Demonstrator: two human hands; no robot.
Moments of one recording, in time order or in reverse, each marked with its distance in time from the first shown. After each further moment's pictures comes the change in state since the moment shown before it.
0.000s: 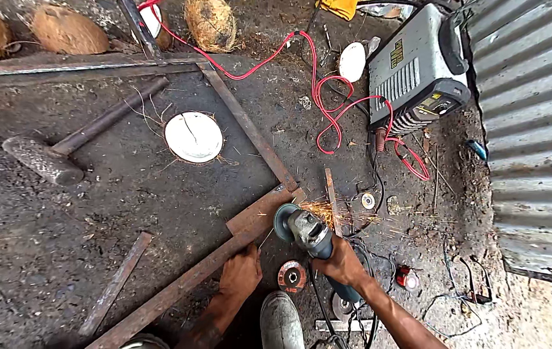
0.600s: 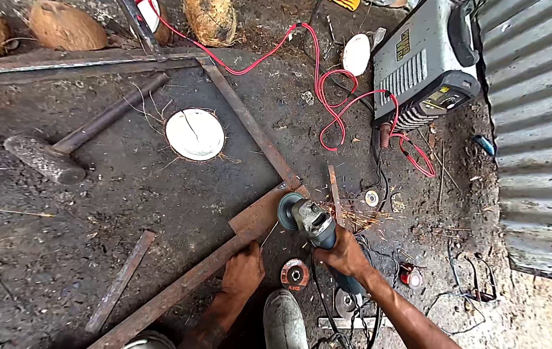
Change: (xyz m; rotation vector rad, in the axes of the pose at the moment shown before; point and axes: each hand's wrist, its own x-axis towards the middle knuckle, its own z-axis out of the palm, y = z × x) left_hand -0.001 0.000 0.000 0.019 0.020 -0.009; right_hand 0.013 -0.006 -0.005 0.009 0.040 -0.014
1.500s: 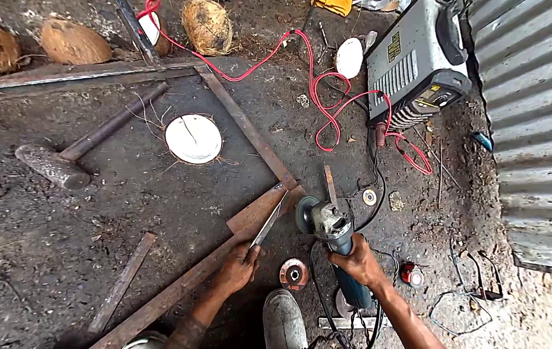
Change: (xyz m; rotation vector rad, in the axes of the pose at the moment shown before) left_hand 0.012 -0.025 -0.023 -0.902 -0.380 -0.100; right_hand -0.027 0.039 -0.005 0.327 0.149 -0.057
